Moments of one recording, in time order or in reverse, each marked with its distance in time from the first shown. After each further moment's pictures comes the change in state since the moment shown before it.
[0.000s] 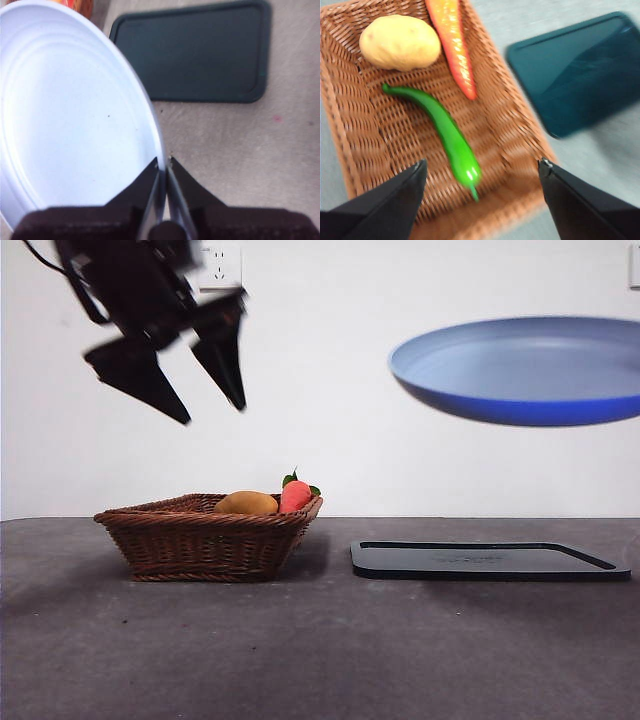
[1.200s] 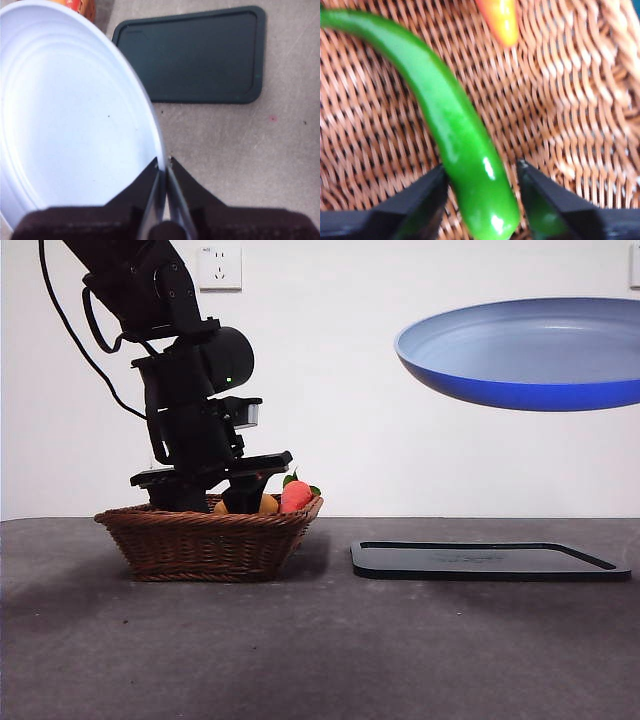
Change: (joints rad) left arm -0.021 0.391 0.166 -0.080 -0.045 -0.027; right arm -0.007 -0.039 0.000 -0.019 -0.002 -0.001
